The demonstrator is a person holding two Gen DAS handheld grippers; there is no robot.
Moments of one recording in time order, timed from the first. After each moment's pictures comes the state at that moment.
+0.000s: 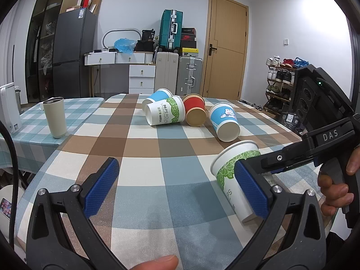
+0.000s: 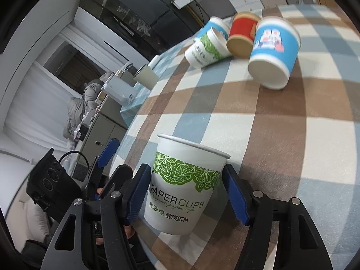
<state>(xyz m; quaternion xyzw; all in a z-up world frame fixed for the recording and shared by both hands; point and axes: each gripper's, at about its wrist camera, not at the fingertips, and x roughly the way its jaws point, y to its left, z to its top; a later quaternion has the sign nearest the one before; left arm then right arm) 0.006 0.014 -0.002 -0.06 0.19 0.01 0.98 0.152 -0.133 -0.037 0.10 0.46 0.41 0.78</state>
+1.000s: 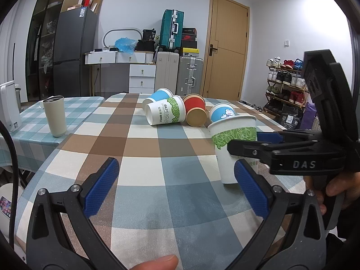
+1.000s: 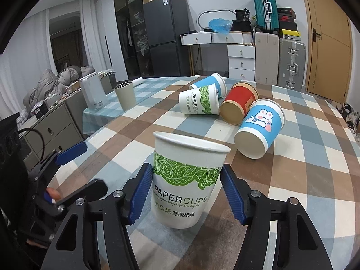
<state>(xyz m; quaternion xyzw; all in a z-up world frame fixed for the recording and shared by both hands) 0.006 0.014 -0.002 -0.06 0.19 0.02 0.98 0.119 -0.109 -0.019 -0.06 0.31 0.35 0.88</state>
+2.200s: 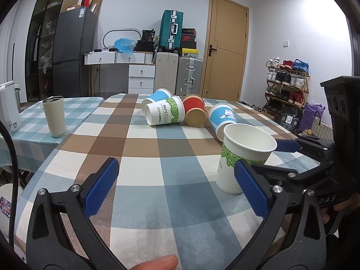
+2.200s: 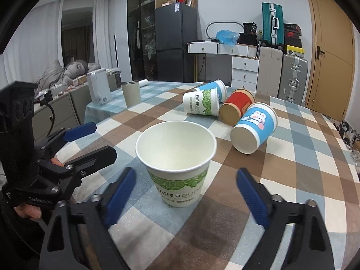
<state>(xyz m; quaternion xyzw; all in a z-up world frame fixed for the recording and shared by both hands) 0.006 0.015 -0.002 -0.06 0.19 0.02 0.98 0.090 -0.132 -0.027 -0.08 0.25 0.35 0.90</state>
